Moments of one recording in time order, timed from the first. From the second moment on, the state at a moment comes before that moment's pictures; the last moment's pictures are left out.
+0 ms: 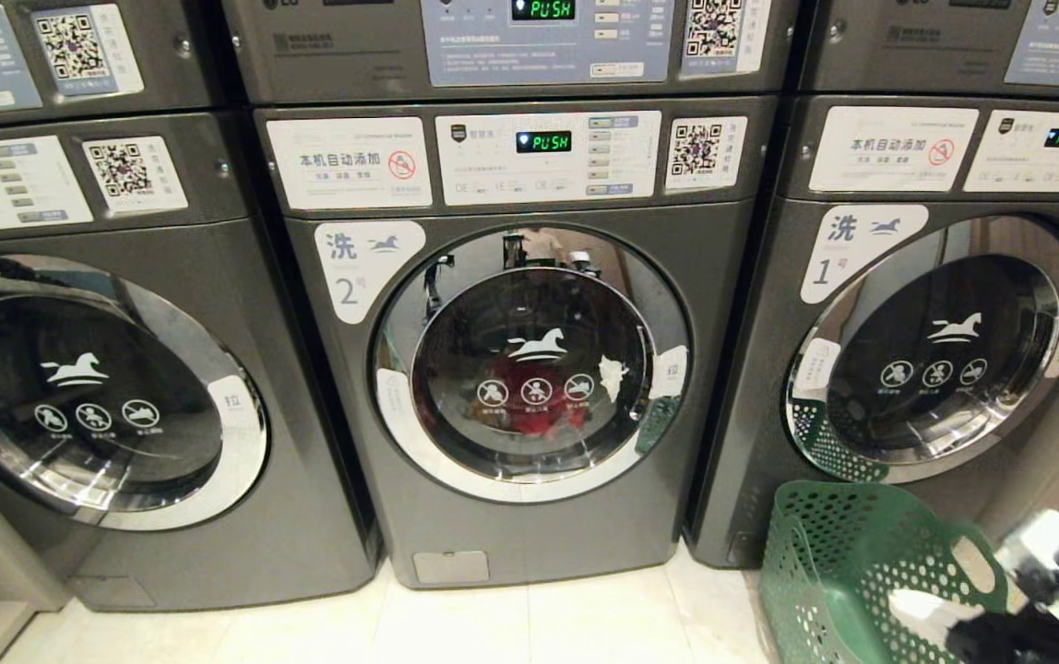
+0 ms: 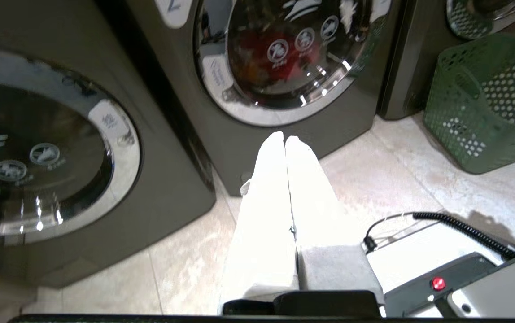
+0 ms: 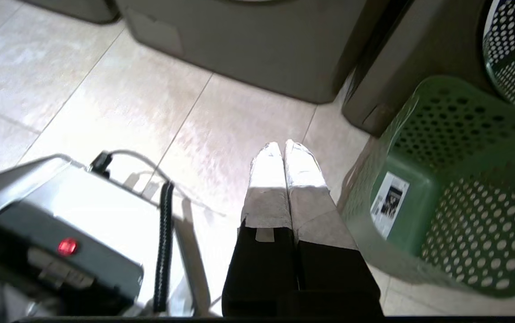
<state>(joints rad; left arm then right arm) -0.51 0.70 -1.10 0.64 0.18 0.16 0.17 1.20 -0.05 -0.67 0.20 -0.20</state>
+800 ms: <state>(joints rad) -0.47 0.62 -0.84 0.74 0.18 -0.07 -0.09 0.37 -0.07 0.17 0.04 -0.12</state>
